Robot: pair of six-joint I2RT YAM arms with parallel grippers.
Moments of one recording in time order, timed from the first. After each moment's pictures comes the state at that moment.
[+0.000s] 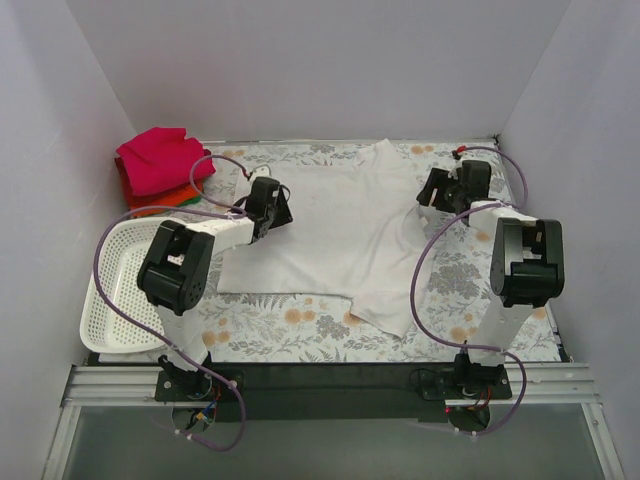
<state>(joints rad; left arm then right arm) -0.41 1.88 1.13 0.09 -0.19 -0.56 -0.01 1.83 1.11 0.09 -0.25 0.24</state>
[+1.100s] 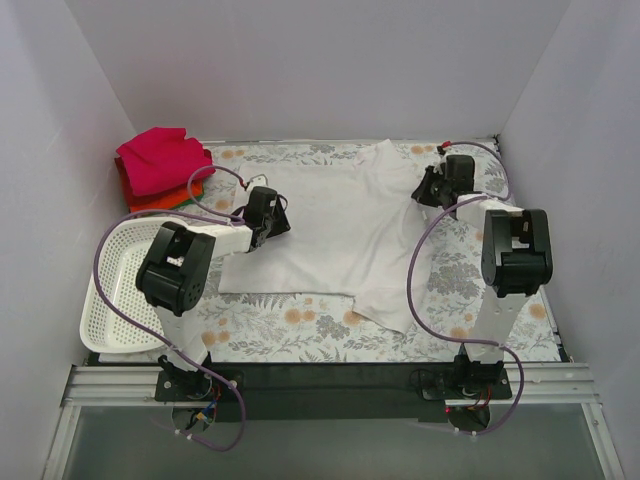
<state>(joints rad) -0.40 1.87 1.00 0.16 -0.18 -0.59 0.05 1.95 1.20 0.10 -0.27 0.30</state>
